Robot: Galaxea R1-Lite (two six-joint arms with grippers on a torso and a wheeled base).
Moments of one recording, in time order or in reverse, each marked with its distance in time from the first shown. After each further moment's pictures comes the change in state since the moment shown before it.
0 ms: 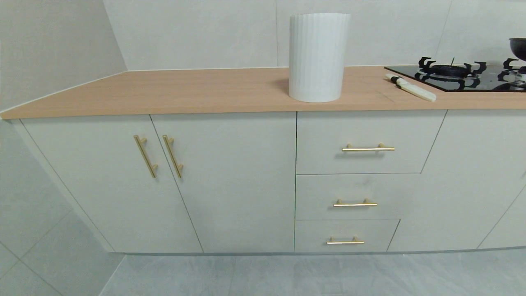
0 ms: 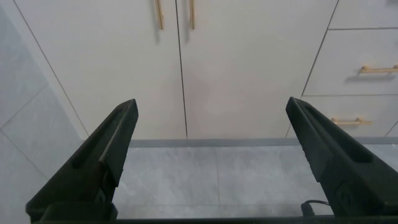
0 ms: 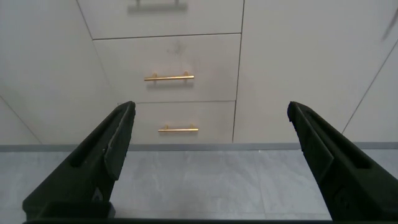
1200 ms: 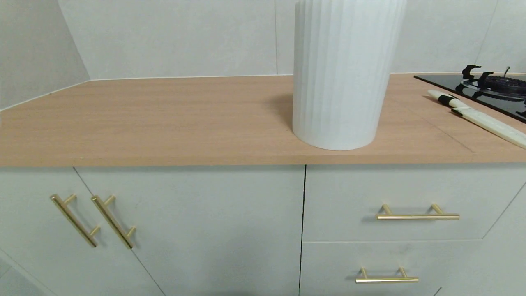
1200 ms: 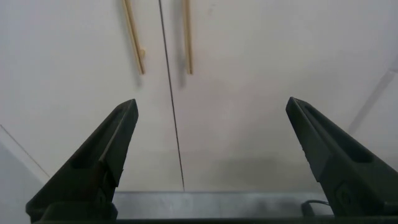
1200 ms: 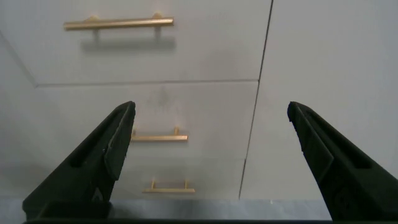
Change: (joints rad) left arm 0.000 0.000 0.000 -0.001 0.001 -0.002; right arm 0.001 0.001 0.000 0.001 0.000 -0.003
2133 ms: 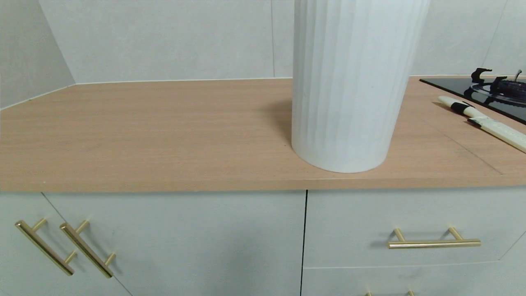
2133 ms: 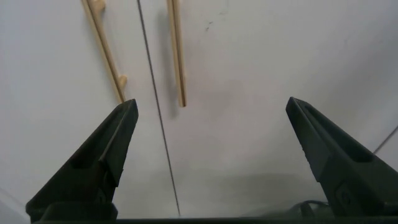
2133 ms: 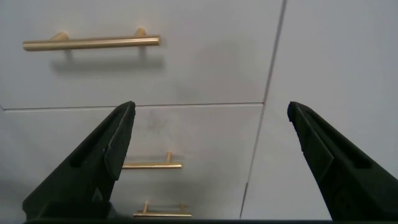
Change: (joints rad) left arm 0.000 0.000 0.000 0.001 0.000 0.000; right arm -0.001 0.000 0.000 0.000 0.000 -0.002
